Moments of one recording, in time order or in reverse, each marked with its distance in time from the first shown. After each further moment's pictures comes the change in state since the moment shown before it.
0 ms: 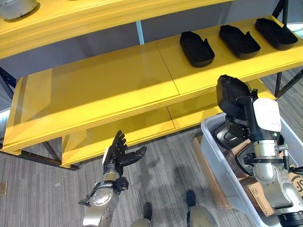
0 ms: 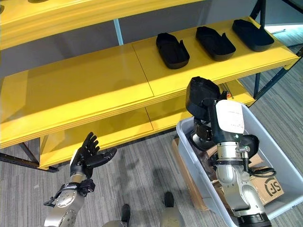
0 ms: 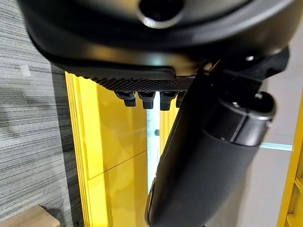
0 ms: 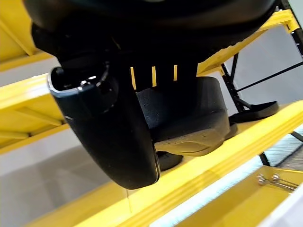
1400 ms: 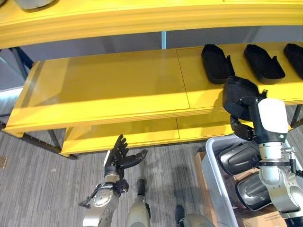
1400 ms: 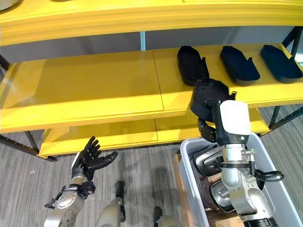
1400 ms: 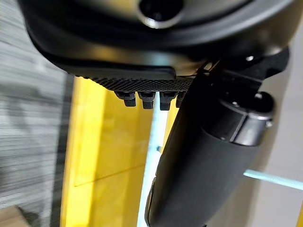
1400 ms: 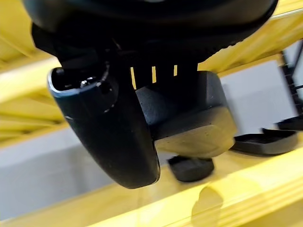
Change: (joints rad) left arm -0.047 0.026 -0.042 0.021 -0.039 0.017 -0.010; right arm 0.052 -0.048 -0.029 -0.019 0.000 0.021 -0.028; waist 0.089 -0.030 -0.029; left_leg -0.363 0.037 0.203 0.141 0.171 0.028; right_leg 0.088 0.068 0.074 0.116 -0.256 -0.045
